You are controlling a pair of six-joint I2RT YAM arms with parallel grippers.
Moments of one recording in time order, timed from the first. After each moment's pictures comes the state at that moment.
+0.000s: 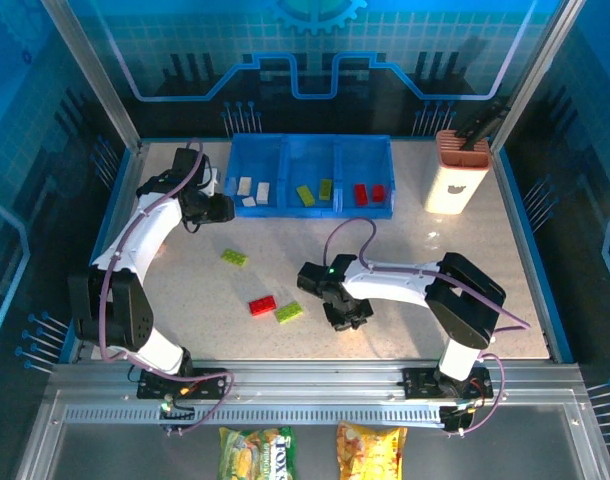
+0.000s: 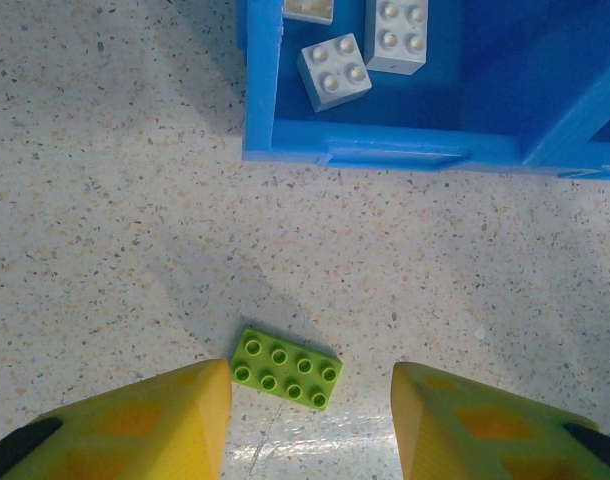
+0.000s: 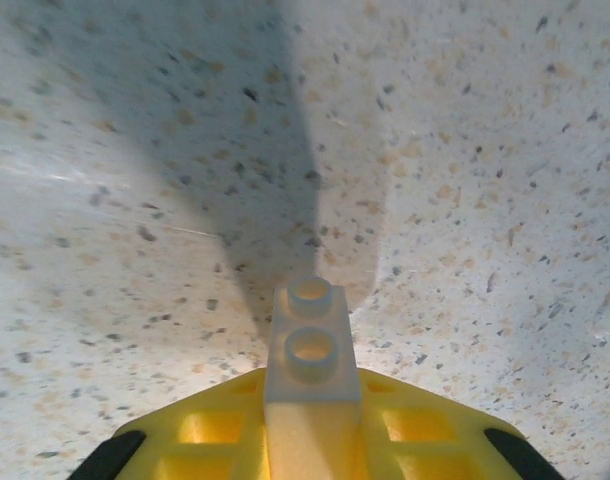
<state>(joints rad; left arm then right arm) -0.07 1.56 1.30 -0.84 0.13 -0.21 1.01 1.74 1.09 -1.05 0.07 0.79</state>
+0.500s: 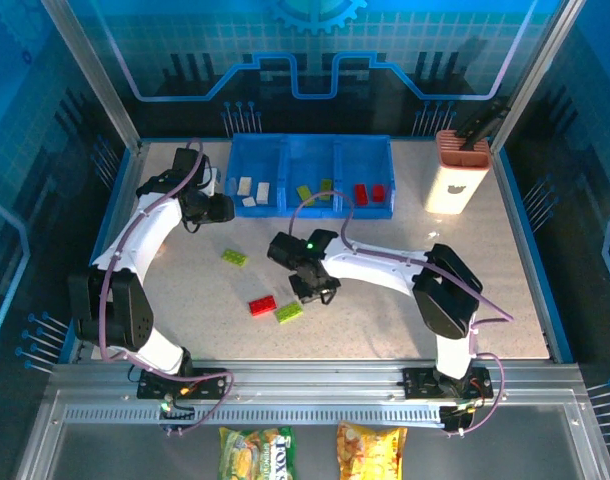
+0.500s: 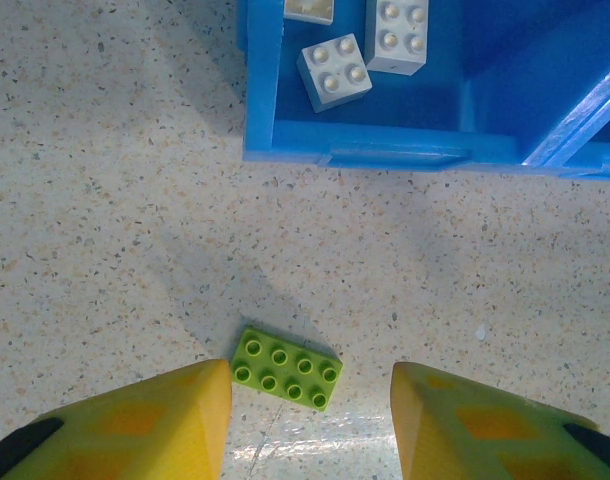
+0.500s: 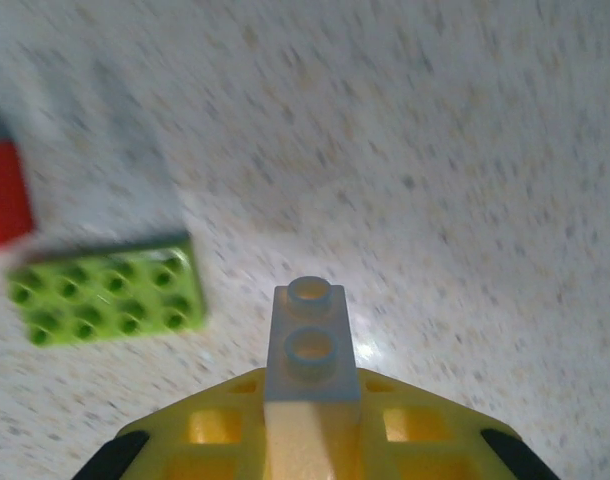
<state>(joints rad) -0.07 1.56 1.30 -0.83 0.13 -0.21 1.00 1.89 1.46 -1.04 0.10 0.65</state>
